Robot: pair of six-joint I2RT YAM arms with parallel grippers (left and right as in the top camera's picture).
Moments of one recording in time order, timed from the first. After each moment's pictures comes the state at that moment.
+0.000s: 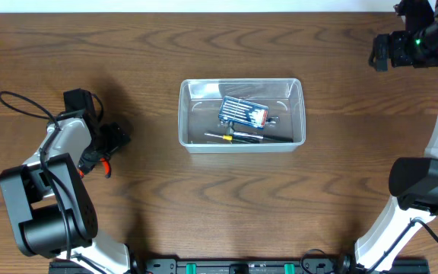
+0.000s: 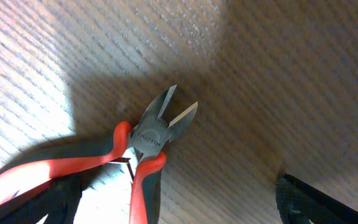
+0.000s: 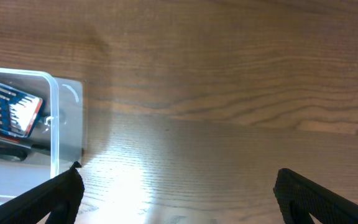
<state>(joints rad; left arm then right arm) 0.27 1.80 1.00 -0.64 -0.04 -0.44 -0.20 2.05 2.38 -1.56 -0.11 -0.25</state>
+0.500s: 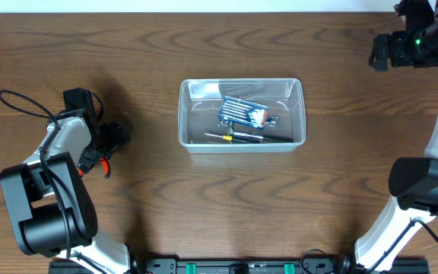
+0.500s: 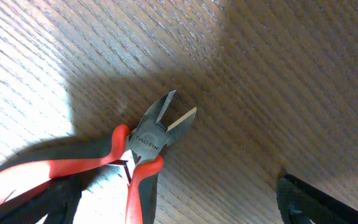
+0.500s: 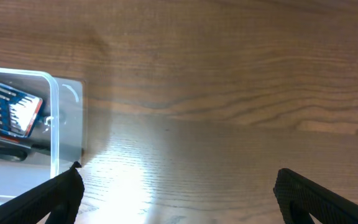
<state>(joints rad) 0.27 1.80 1.01 -0.64 -0.04 -0.44 -0.20 2.05 2.38 -1.56 -0.11 -0.25</state>
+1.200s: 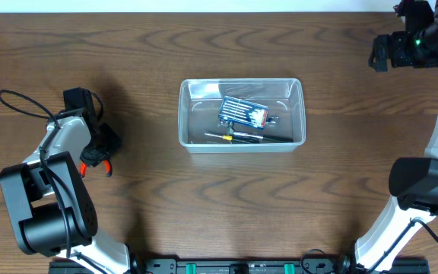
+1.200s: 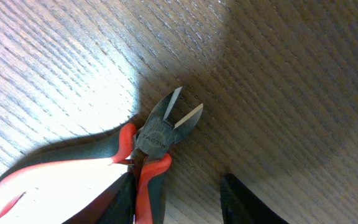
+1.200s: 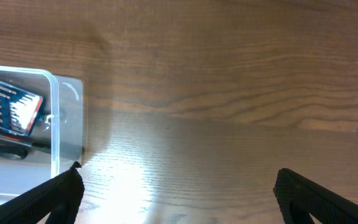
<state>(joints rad) 0.27 1.81 1.02 -0.65 -0.04 -0.46 -0.20 2.05 2.38 -1.57 -0.11 -0.25</state>
